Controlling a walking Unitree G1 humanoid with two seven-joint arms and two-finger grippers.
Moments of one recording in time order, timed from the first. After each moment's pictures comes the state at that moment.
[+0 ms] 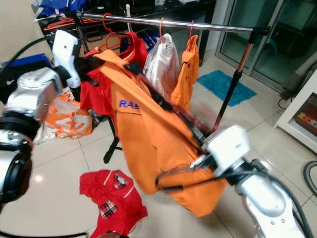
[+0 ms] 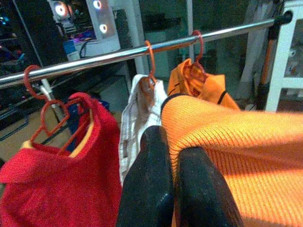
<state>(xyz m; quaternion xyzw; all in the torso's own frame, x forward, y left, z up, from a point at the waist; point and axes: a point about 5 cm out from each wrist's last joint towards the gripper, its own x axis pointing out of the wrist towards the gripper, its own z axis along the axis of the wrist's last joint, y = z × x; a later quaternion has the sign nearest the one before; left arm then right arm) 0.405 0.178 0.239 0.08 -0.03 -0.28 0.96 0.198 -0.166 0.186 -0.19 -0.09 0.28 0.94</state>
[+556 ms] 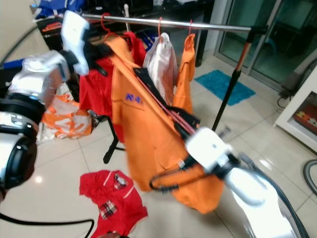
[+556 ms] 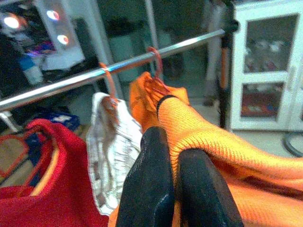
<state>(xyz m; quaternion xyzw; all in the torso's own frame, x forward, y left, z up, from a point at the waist) 0.409 0.150 0.262 0.11 -0.02 -0.36 0.93 0.220 -0.150 0.186 -0.29 -0.09 0.29 0.91</state>
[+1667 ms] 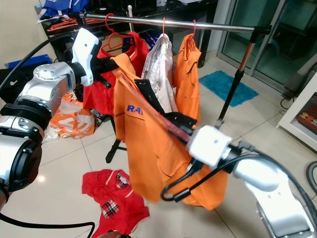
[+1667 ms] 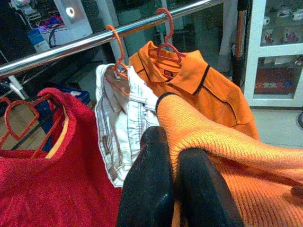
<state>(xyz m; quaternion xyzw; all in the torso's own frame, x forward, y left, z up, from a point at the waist) 0.411 0.154 0.240 0.13 0.01 -0.33 0.94 0.223 -0.165 0.195 -0.28 -0.09 0.41 0.86</state>
